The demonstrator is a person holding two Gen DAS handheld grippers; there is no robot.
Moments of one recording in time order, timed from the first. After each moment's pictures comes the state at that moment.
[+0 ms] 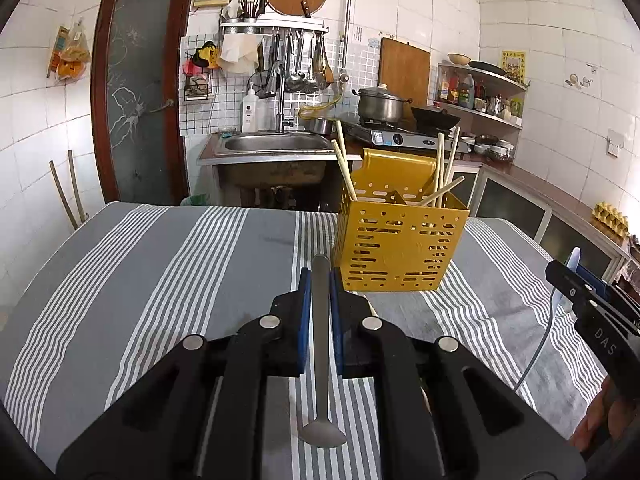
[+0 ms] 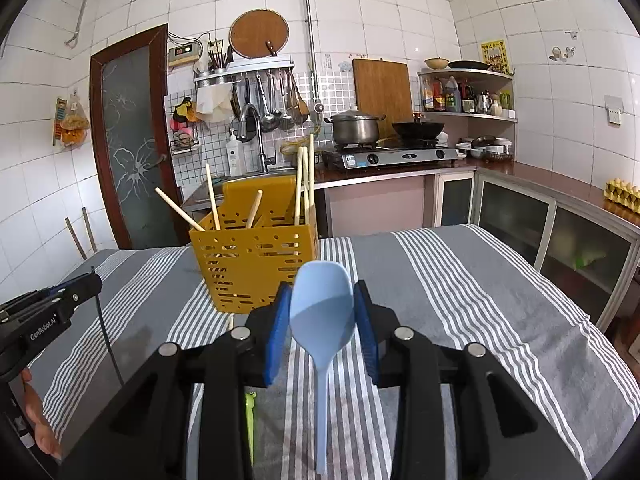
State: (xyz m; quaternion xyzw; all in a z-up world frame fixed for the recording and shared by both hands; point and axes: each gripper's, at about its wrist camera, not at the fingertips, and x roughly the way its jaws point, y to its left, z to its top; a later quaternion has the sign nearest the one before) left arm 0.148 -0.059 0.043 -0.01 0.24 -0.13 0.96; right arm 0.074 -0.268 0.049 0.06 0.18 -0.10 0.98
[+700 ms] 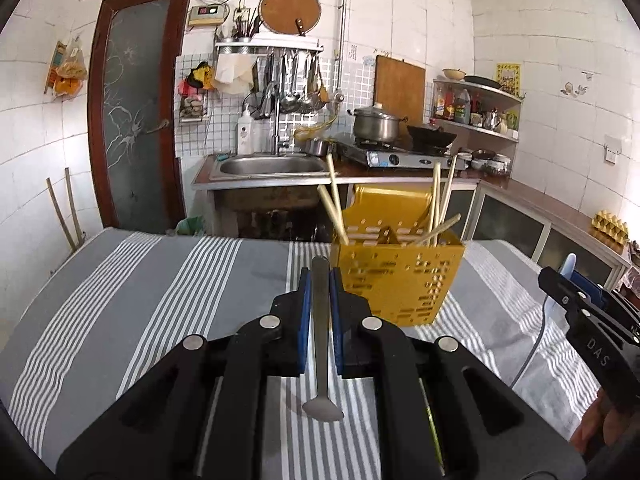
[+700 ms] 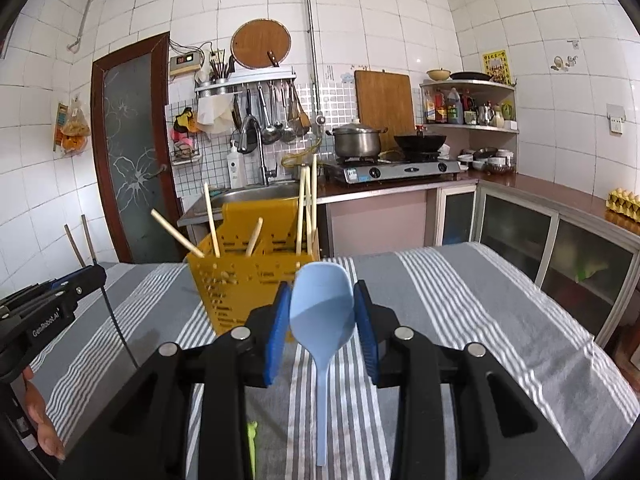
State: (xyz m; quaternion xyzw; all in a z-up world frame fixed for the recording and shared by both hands) left arm 0.165 -0.071 0.067 -0.01 0.20 -0.13 0.97; right arm 0.090 -0.273 0.069 0.05 0.16 -0.10 0.98
